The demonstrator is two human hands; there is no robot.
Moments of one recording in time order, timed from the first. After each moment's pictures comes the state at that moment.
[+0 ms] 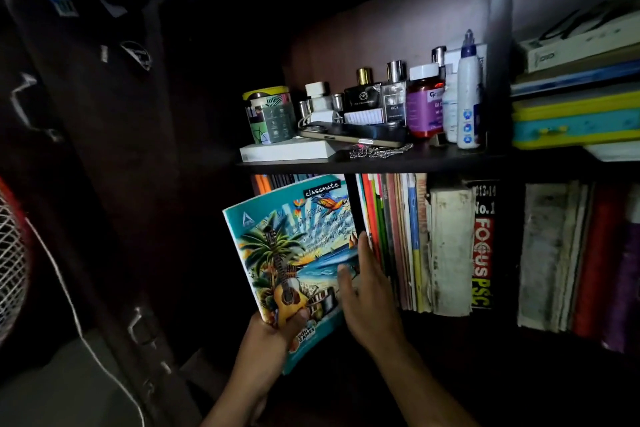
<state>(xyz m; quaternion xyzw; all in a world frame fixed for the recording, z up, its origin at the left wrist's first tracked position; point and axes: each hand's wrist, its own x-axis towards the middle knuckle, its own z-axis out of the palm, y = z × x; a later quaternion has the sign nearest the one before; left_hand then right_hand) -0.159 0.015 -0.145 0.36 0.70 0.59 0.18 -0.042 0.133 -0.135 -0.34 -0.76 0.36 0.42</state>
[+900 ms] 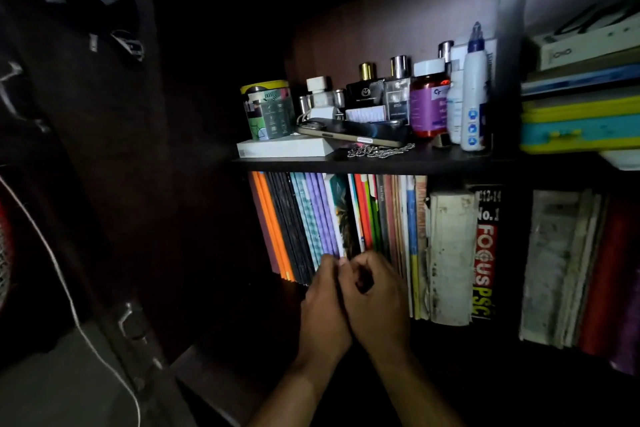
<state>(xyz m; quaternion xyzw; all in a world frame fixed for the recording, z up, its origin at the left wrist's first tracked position) -0.104 0.094 -0.141 0.47 0.69 0.55 0.03 -0.036 0.142 -0.137 -0.31 -0.68 0.28 0.60</state>
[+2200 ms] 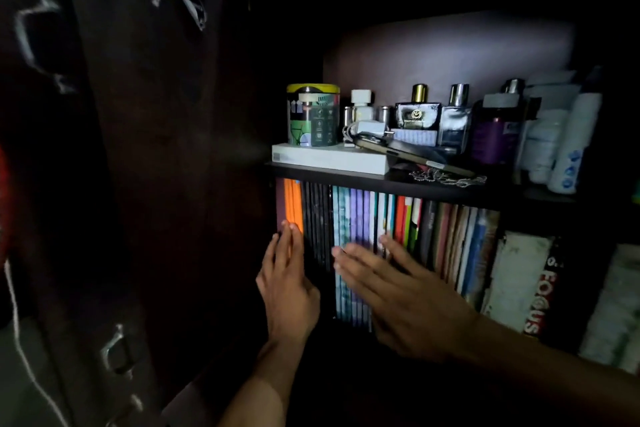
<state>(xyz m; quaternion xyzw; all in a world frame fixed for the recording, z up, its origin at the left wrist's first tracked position) -0.235 0.125 -0.142 0.47 0.74 0.45 -0.16 -0.032 0.185 -0.074 -0.09 -0.89 -0.42 0.17</state>
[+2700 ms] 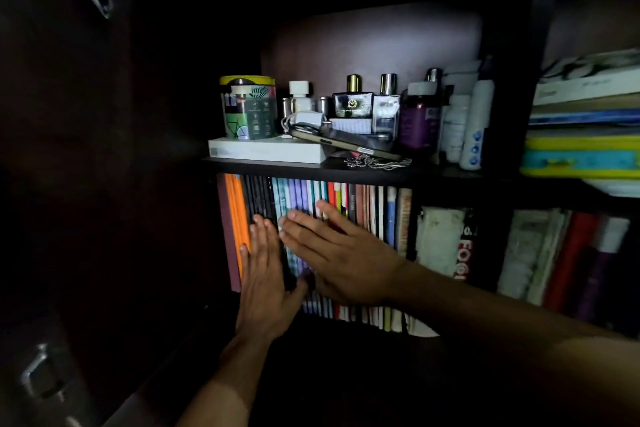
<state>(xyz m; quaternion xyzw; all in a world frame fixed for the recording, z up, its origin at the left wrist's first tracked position) -0.218 0.140 -0.151 0.60 0.66 0.42 -0.15 -0.036 0.189 -0.048 -0.09 -0.88 -0.44 0.16</state>
